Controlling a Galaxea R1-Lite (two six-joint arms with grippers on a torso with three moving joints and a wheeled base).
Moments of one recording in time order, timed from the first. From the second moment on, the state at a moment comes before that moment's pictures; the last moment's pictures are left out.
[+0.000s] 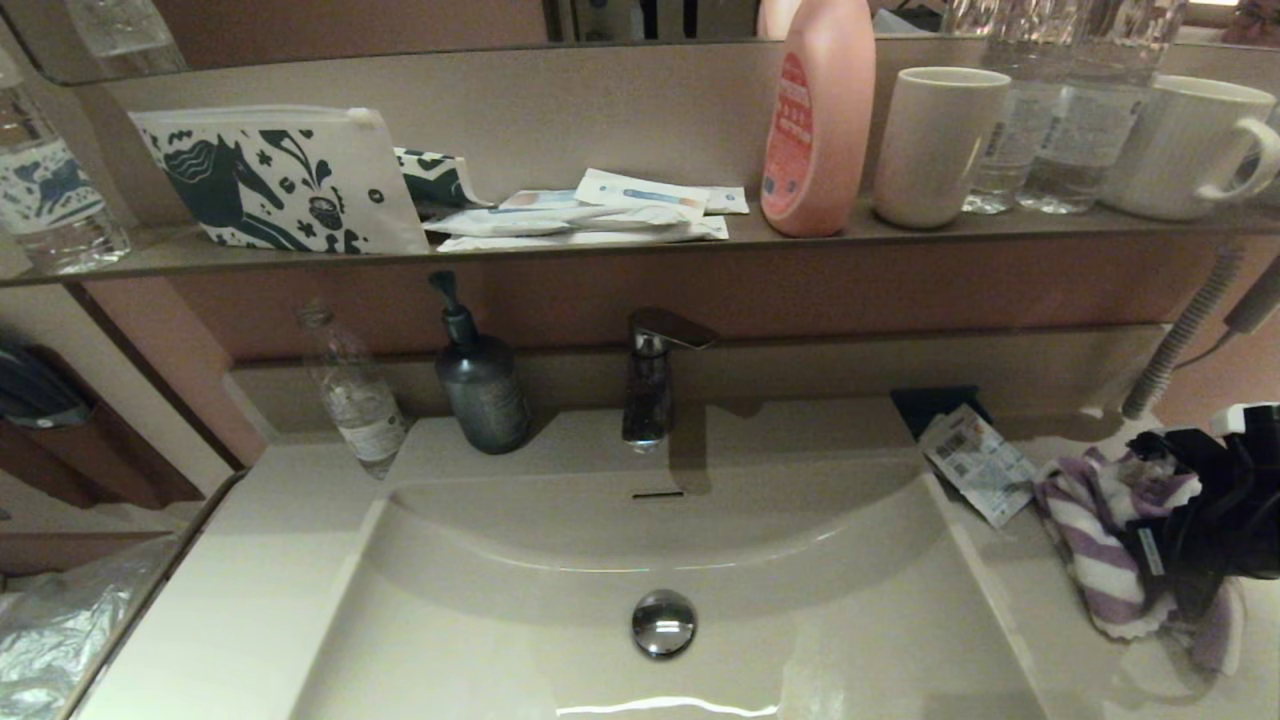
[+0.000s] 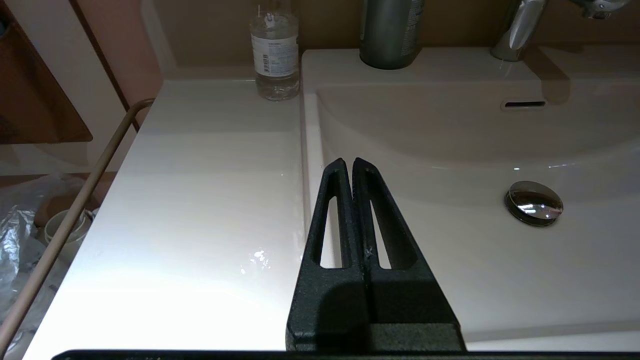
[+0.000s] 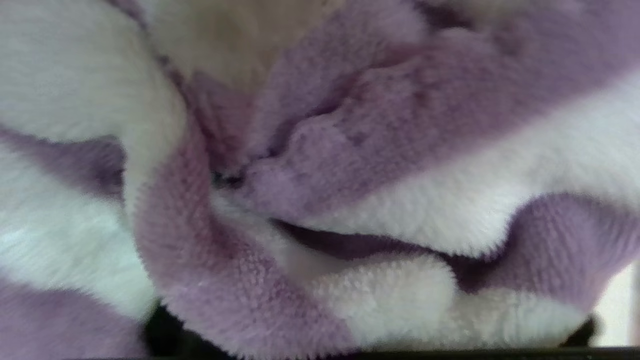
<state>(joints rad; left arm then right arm) 0.00 0.00 0.00 -0.04 0.00 0.01 -0.26 1.91 -0.74 -0.24 -0.03 -0.24</state>
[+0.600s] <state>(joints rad) 0.00 0.00 0.00 -0.04 0.00 0.01 -0.26 1.70 -0.75 0.01 0.12 -0.14</state>
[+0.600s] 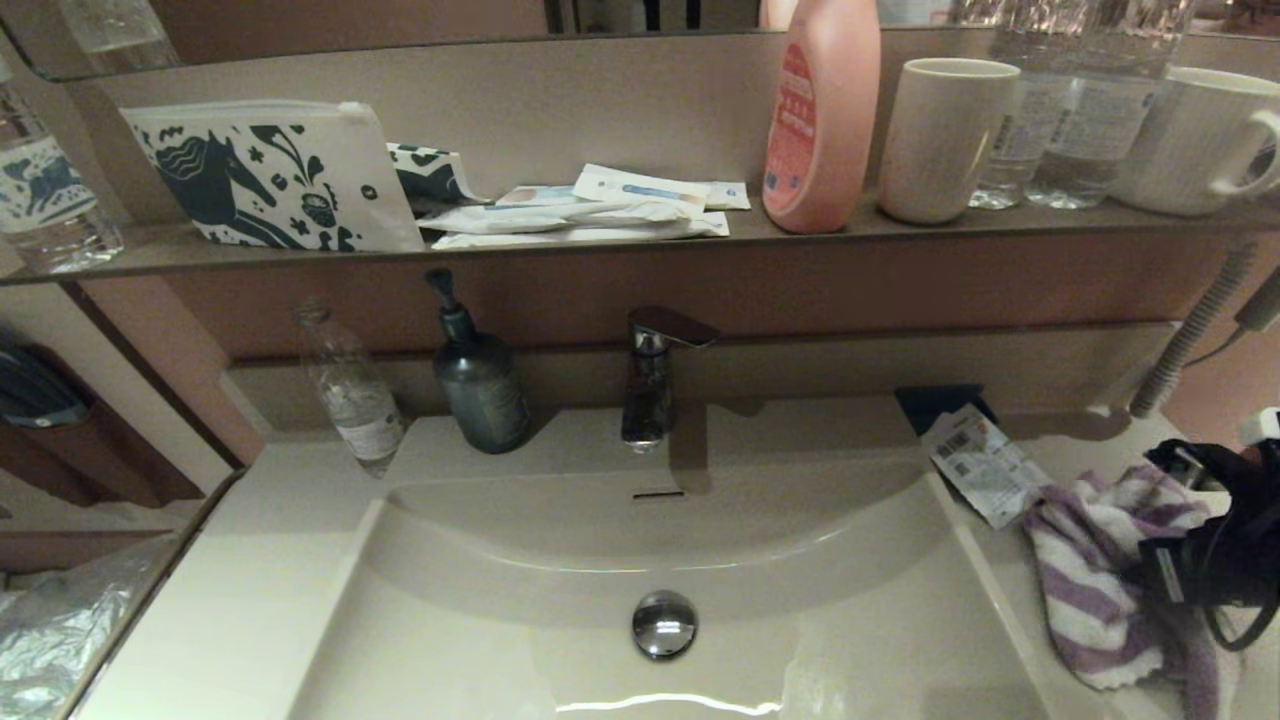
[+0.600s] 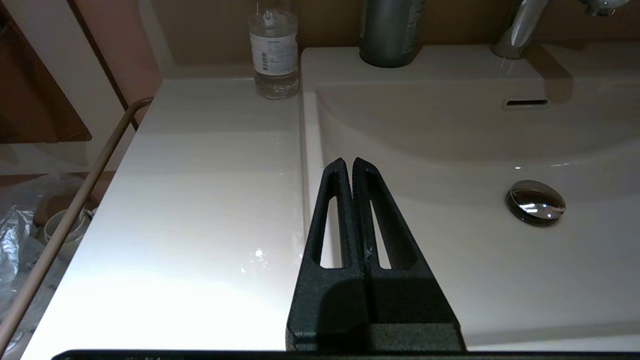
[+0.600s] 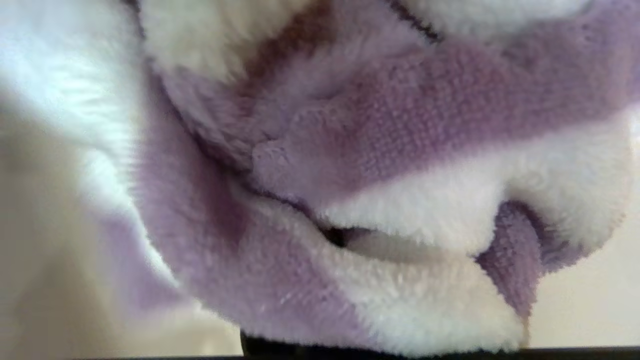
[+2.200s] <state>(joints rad) 0.00 0.00 0.00 -0.04 0.00 0.01 0.19 1.16 -1.23 0.94 0.17 0.24</state>
